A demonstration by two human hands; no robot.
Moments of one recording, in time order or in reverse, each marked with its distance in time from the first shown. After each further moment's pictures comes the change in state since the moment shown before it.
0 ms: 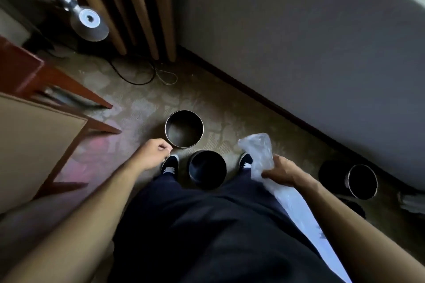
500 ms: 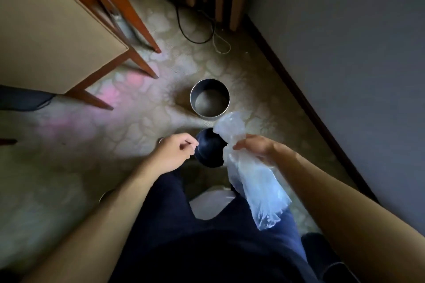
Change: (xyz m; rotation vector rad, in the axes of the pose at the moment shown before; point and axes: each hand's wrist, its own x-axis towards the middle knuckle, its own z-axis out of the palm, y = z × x) left_hand -0.077 0.032 0.170 -0.237 0.257 -0.111; right_hand 0.146 0.011 0.015 0.213 -0.450 -0.073
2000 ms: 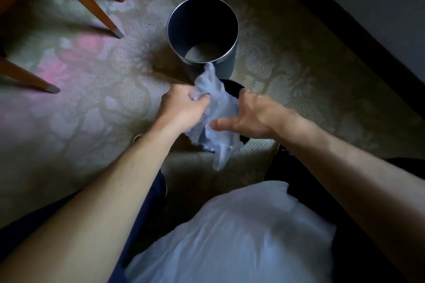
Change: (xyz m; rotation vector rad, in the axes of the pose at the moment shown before) left_hand 0.220 -0.200 0.196 0.011 0.309 0.022; right_hand 0.259 0.128 0.103 -0.745 0.380 -0.351
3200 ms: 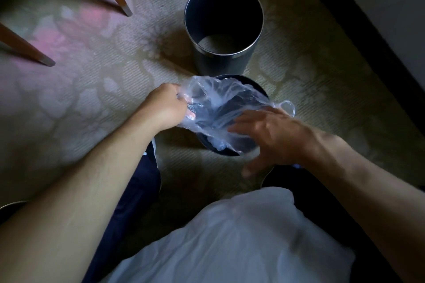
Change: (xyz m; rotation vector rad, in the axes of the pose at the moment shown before) left_hand 0.023 -0.055 -0.034 0.146 -0.107 -0.119; right_hand 0.025 0.027 0.026 -0.588 -0.186 -0.459
